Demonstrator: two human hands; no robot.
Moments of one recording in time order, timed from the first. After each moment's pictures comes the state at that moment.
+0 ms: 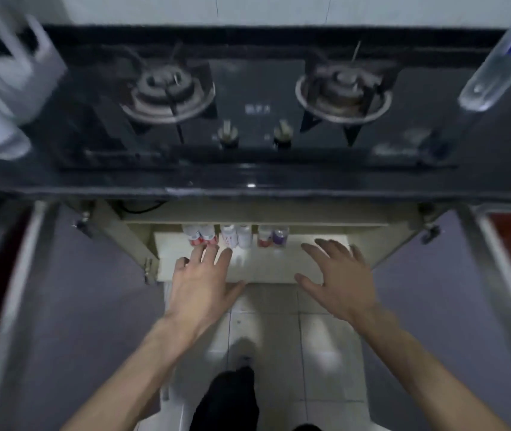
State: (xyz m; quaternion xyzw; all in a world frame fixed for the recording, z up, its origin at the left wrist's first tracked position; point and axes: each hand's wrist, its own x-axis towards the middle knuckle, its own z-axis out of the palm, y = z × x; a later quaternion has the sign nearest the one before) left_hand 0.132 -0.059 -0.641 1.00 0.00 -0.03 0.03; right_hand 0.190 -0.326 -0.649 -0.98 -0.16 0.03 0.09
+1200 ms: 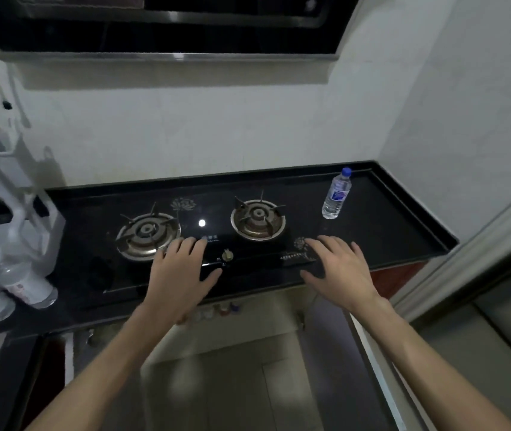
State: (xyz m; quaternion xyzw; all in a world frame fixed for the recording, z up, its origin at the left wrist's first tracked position) left_hand 0.179 -0.065 -0.262 0.99 -0.10 0.11 0.05; right_hand 0.177 -0.390 -0.262 -1.00 -0.05 -0.05 0.05
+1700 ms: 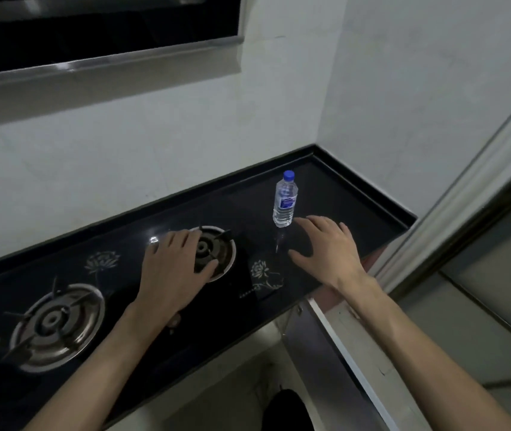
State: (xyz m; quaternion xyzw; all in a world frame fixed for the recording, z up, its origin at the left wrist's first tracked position) left_hand 0.389 -0.188 -0.262 0.97 -0.23 0.08 0.07; right_hand 0.313 -0.491 -0.269 -0.99 0.09 -0.08 0.11
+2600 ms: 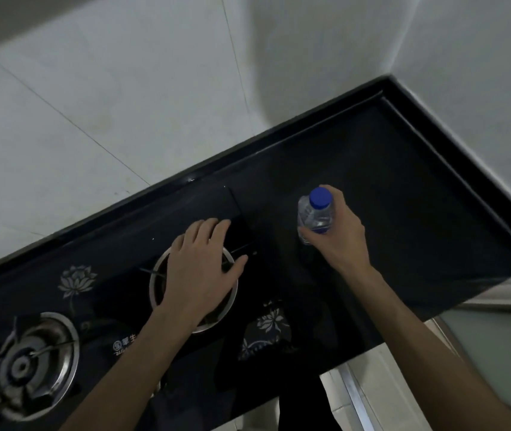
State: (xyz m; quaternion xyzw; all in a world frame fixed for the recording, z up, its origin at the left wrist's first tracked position) left_hand 0.591 -0.344 -0.351 0.98 -0.17 -0.07 0.04; right_hand 0.569 -0.608 -0.420 -0.87 0.17 -0.04 0.47
